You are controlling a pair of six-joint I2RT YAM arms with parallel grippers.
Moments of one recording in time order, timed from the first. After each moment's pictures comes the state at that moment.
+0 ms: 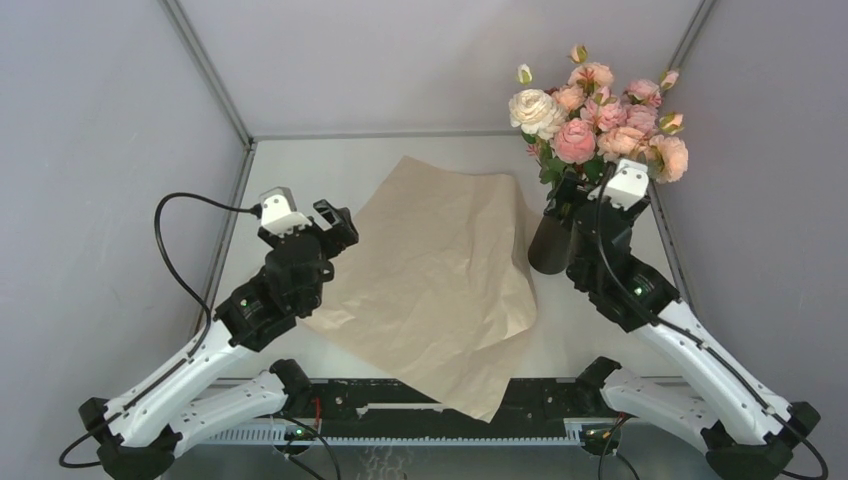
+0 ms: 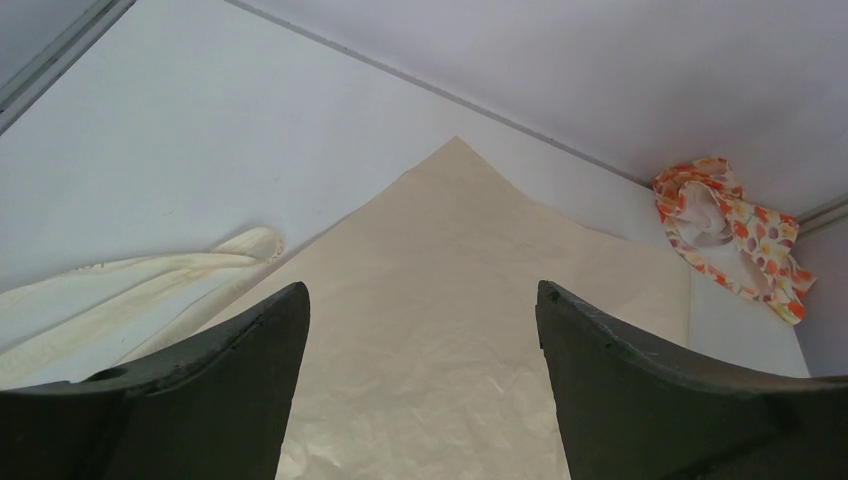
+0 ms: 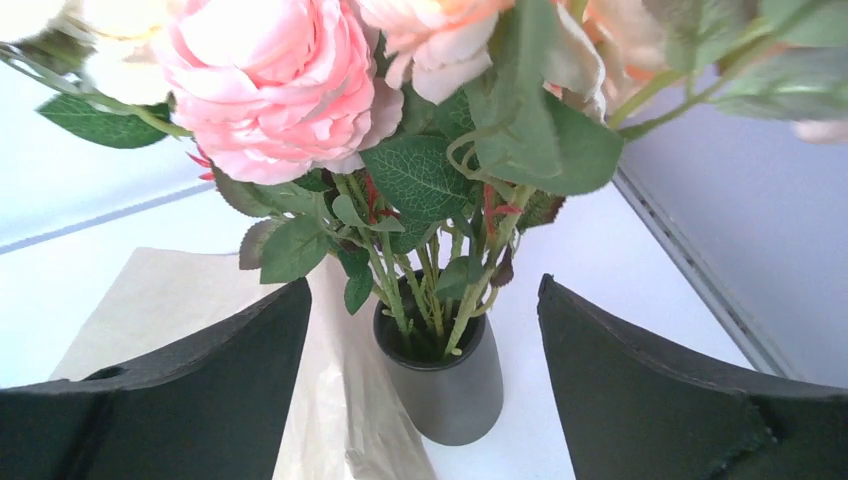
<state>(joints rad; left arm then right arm) -0.83 0.76 0.90 -0.38 -0.91 -0.60 0.66 0.88 1.01 -0.37 0.95 0.27</state>
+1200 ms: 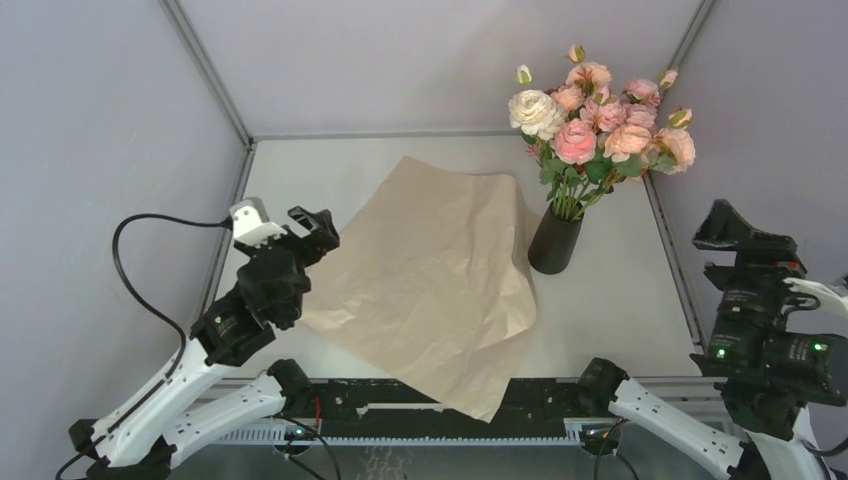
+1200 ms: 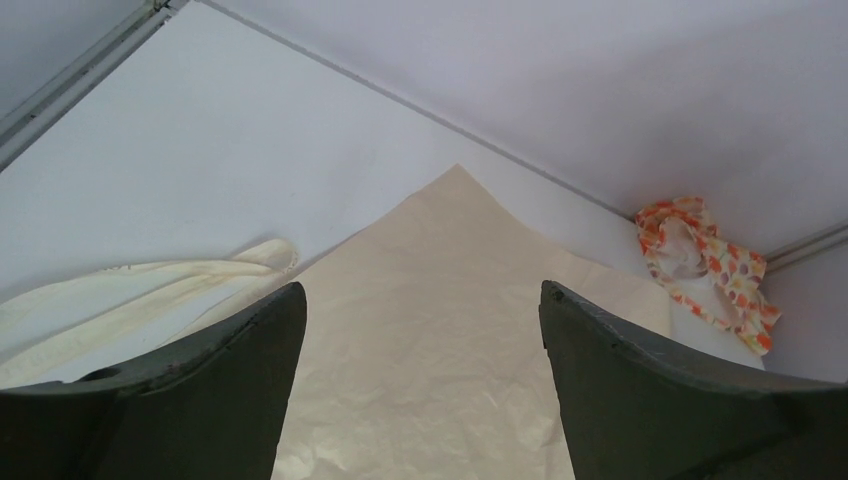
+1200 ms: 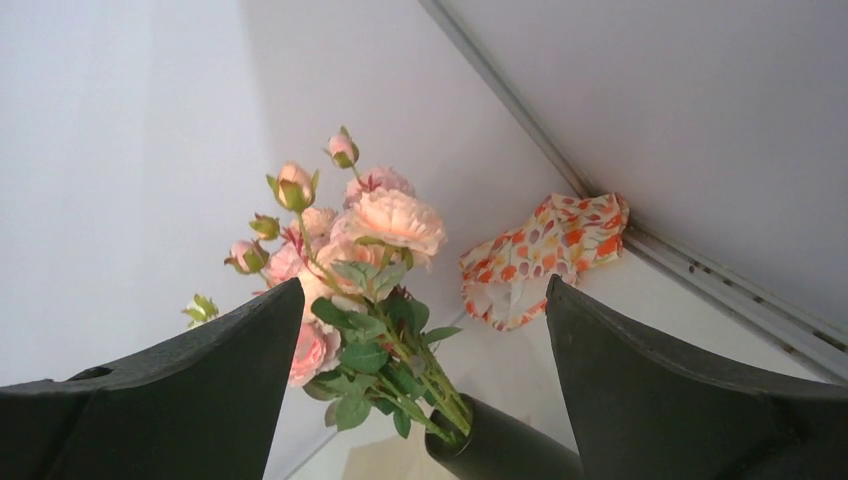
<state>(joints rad) -0.82 0.67 0.90 -0.43 -0.93 -0.61 0.86 0.30 1.06 -0.12 1.26 0.09</state>
